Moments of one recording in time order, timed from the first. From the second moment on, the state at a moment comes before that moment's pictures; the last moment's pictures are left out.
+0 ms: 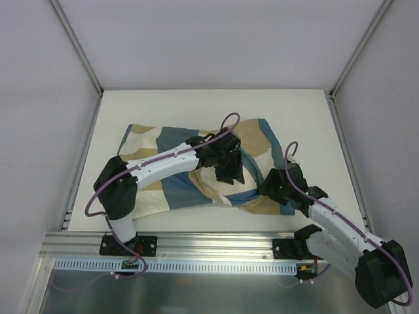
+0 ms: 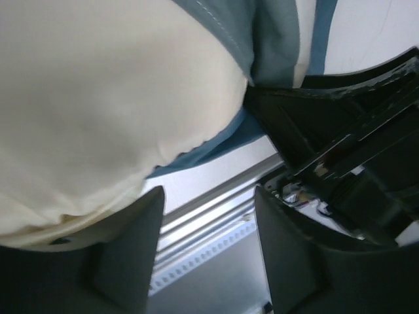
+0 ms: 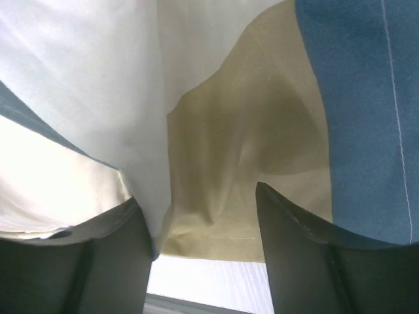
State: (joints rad) left arm -0.93 1.74 1.40 -0.64 0.20 -0.90; right arm 0.46 0.90 0.41 -0.42 0.04 0.80
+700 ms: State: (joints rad) left arm -1.04 1.94 1.61 -0.79 0.05 -0.87; right arm 0.46 0.87 0.32 -0.26 -0.08 0.92
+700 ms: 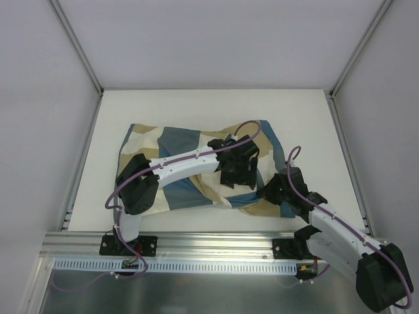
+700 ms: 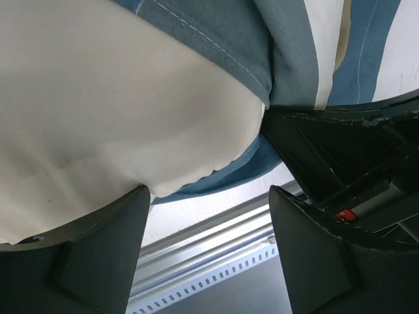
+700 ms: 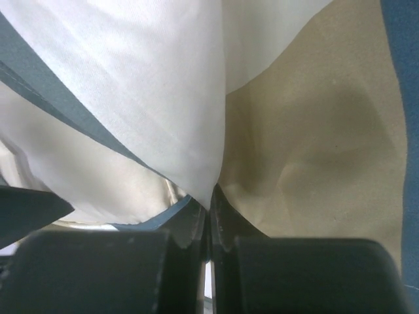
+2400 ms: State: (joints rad) left arm -0.90 1.79 1.55 -0.74 0.29 -0.84; right arm 0.45 0.82 0.43 -0.40 -0.05 0.87
